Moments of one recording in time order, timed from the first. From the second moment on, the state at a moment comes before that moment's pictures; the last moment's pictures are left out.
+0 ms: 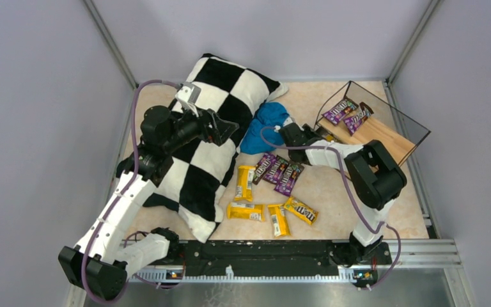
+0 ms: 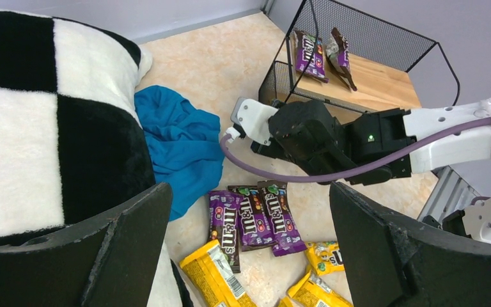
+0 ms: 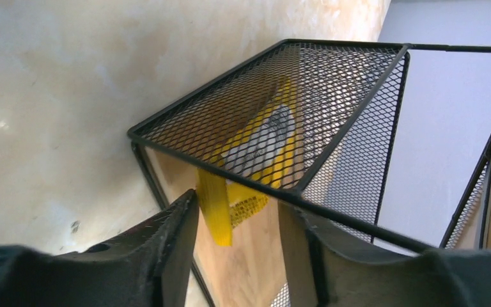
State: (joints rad) left arm -0.37 1.02 1.06 -0.13 0.46 -0.29; right arm 0.58 1.82 1.03 -0.16 0.84 -0.43
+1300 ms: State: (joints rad) left arm -0.37 1.02 1.06 -0.13 0.46 -0.29; right arm 0.63 1.84 1.05 -0.25 0.92 -0.32
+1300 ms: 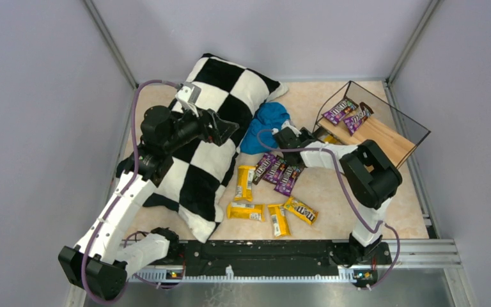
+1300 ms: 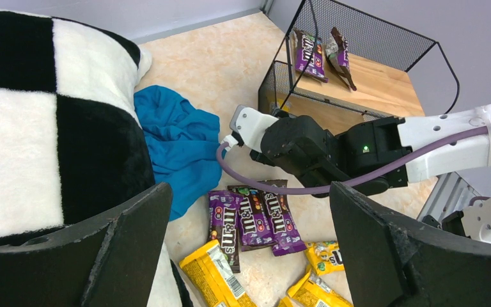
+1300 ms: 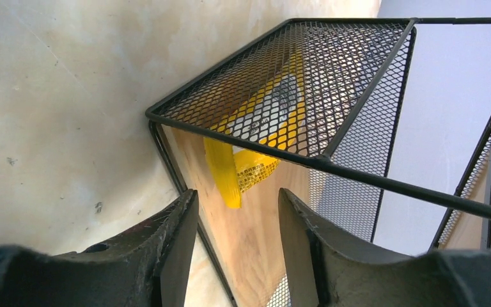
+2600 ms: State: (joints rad) left arm -0.37 1.06 1.06 -0.14 0.46 -0.29; right arm 0.58 1.89 1.04 -0.10 1.01 -0.31
